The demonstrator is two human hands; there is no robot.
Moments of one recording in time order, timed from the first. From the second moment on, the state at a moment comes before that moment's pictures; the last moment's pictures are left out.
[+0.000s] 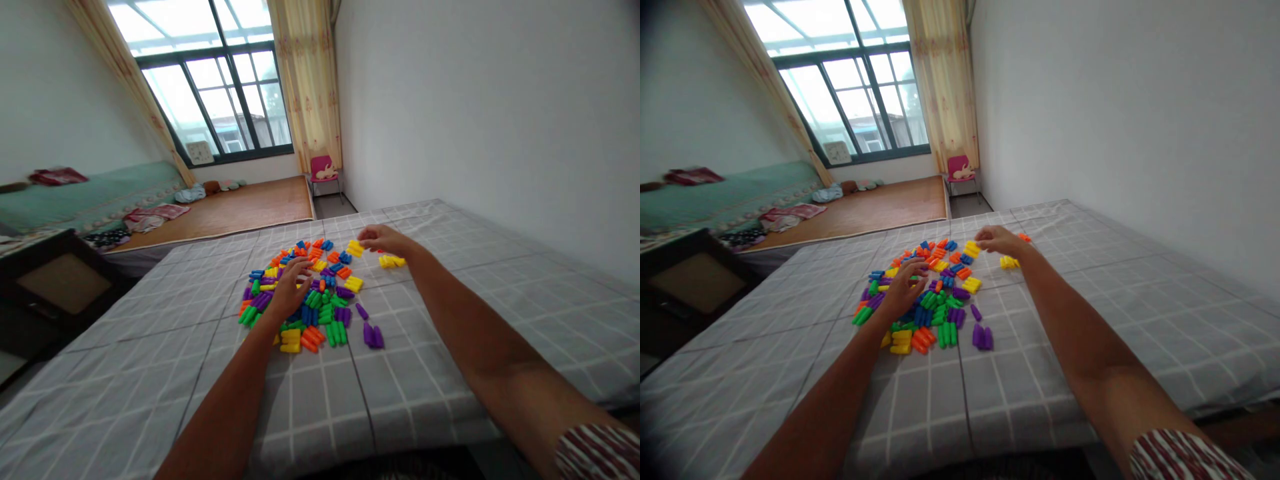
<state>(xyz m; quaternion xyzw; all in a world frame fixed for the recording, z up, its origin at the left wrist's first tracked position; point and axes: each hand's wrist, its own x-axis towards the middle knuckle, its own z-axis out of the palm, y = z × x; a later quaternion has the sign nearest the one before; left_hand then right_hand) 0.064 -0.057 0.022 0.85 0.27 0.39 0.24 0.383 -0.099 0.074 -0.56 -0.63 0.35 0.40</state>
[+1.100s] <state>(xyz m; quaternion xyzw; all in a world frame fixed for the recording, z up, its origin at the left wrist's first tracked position) 0.023 -0.037 0.042 0.90 0.40 0.17 0.08 0.377 -0.087 0.061 -0.64 -0.74 0.04 0.20</state>
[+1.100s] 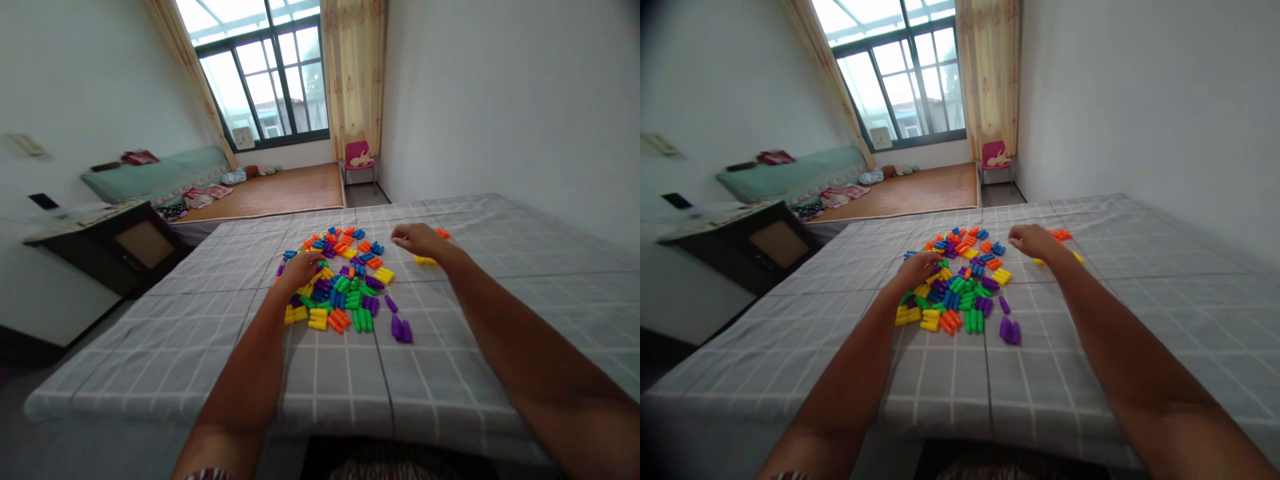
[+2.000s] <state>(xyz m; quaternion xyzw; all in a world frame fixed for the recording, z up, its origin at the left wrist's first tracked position) -0.009 -0.011 0.018 0.85 0.47 0.22 0.11 0.265 -0.092 -0.004 -0.43 -0.83 0.16 0.32</state>
